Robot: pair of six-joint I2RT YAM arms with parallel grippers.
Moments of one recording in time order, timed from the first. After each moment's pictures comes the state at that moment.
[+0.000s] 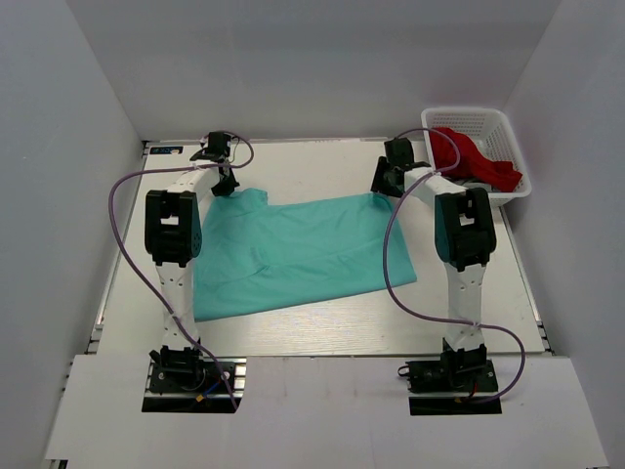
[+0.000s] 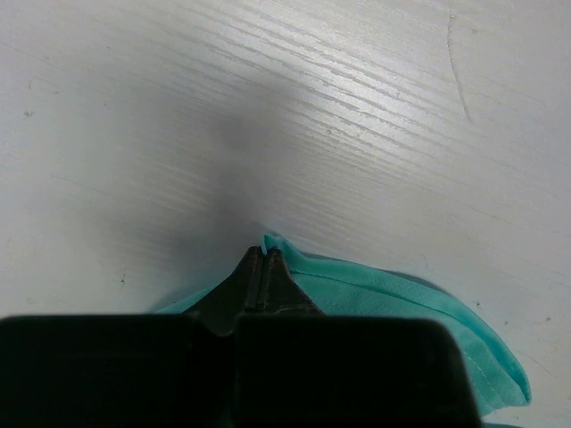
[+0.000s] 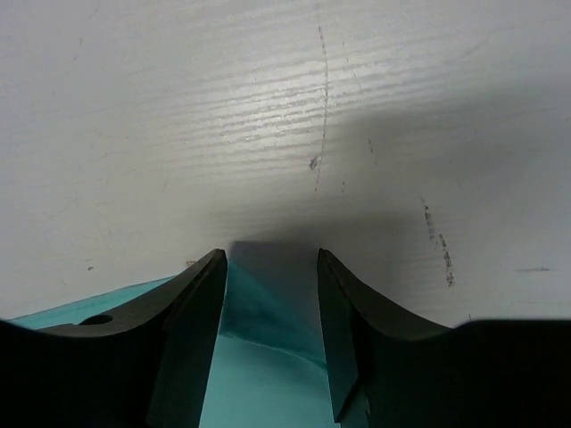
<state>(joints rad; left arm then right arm) -0.10 2.29 1.82 -0.53 -0.22 -0.40 0.26 2.22 1.65 -0.31 0.09 0.40</state>
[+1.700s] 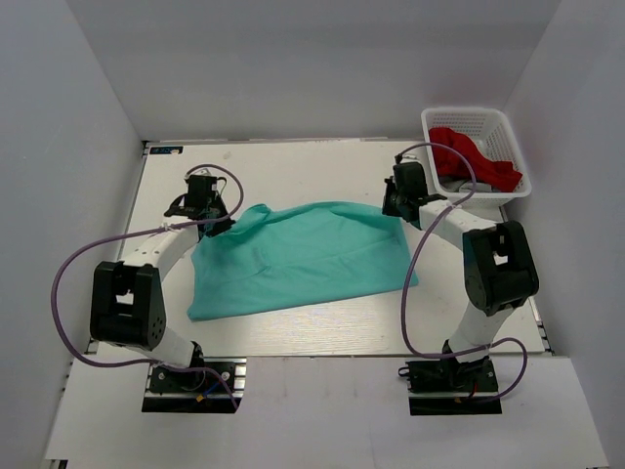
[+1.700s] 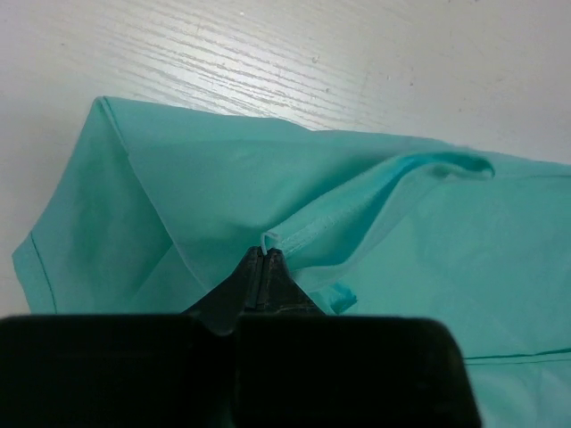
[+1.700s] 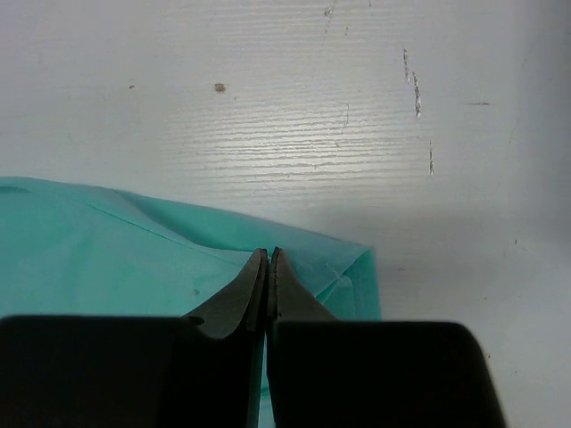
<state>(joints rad) -0.15 1.52 0.99 -0.33 -0.09 -0.51 0.32 1.77 1.11 -0.08 0.11 0.29</state>
